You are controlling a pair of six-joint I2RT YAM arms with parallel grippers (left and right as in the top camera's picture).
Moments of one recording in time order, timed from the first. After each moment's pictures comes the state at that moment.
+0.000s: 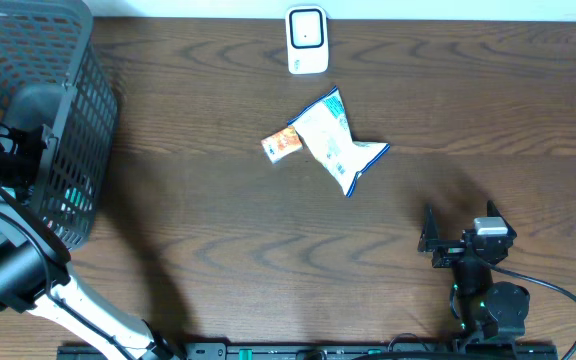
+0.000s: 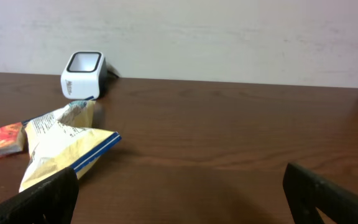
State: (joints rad) left arm 0.70 2.10 1.59 -1.10 0.38 0.37; right arm 0.02 0.01 0.01 -0.07 -0.03 -0.02
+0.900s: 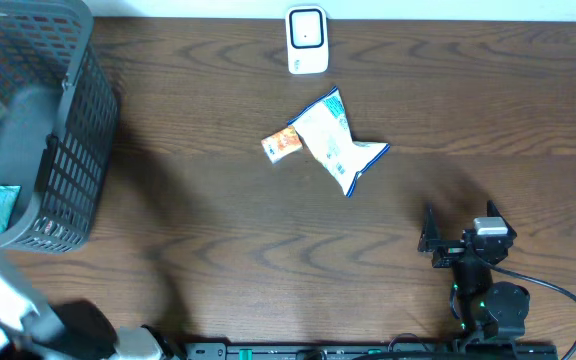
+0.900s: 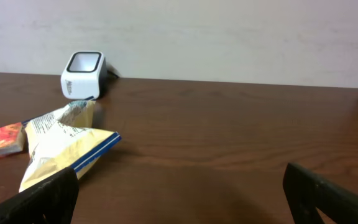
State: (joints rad) left arm 0.70 1.60 1.83 -0.93 0.31 -0.23; right arm 0.02 0.01 0.01 -0.07 -0.03 -0.02
